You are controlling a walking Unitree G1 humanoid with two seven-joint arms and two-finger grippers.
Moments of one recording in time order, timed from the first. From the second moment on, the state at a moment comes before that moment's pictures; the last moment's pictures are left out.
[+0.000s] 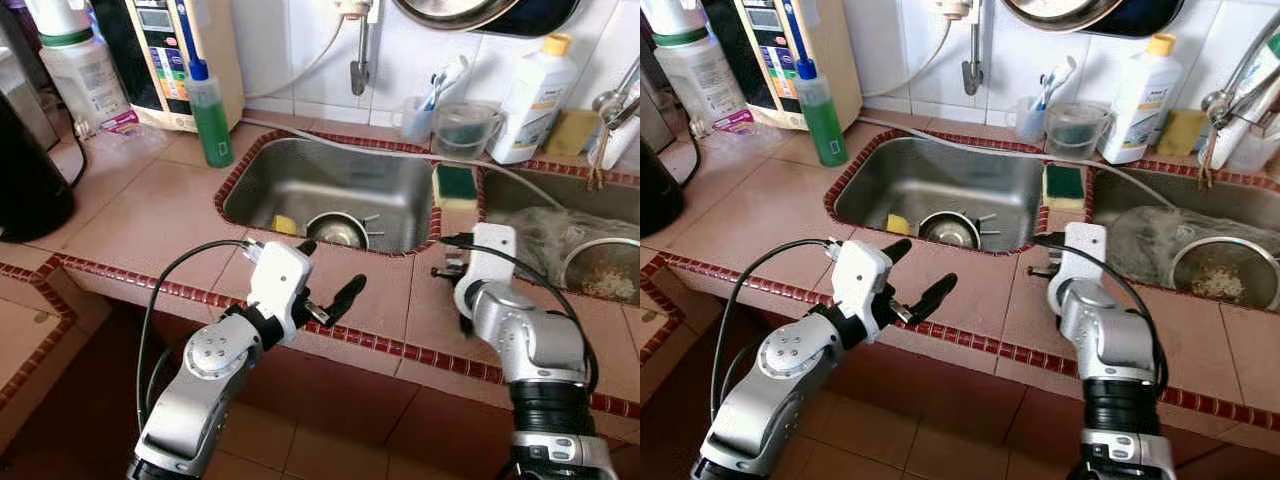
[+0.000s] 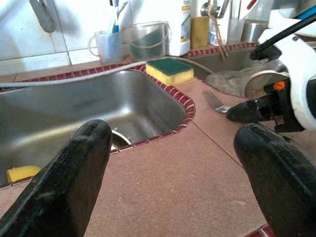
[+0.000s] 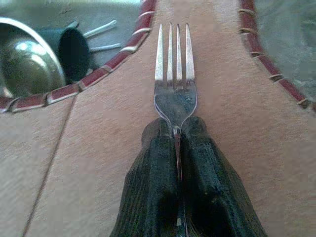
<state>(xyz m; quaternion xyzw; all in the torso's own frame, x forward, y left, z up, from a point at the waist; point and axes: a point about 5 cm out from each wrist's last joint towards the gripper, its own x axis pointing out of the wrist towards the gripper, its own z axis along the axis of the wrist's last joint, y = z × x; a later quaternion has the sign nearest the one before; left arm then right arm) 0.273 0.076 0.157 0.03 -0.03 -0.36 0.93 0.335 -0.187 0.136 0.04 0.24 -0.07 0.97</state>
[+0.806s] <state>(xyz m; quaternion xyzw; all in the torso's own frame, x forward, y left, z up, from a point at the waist) 0.277 0.072 0.162 -0.01 -0.03 -0.35 0.93 0.347 -0.184 0.165 0.06 0.13 -0.04 0.99</state>
